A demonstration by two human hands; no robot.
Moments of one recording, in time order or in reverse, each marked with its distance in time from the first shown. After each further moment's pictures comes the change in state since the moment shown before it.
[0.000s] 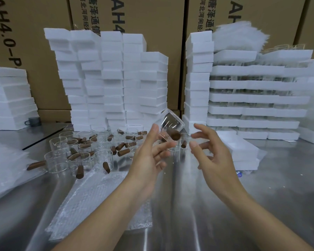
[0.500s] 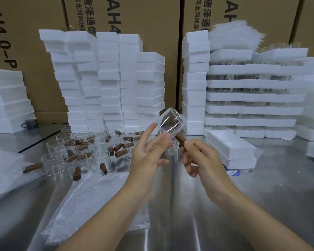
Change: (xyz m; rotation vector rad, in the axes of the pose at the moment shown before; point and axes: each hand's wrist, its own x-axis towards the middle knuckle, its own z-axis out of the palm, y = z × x) left_hand -0.005 -0.006 0.007 0.081 -0.021 0.275; right_hand 0.000 -0.001 0.010 0.394 -0.149 0.272
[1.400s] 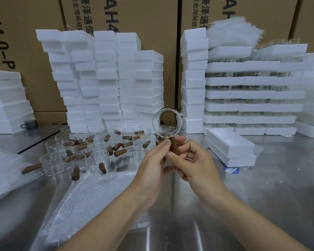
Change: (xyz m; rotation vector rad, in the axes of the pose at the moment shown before) left_hand -0.002 -0.018 0.006 -0.085 -0.287 -0.135; right_hand -0.005 0.010 0.017 0.055 0.006 -0.065
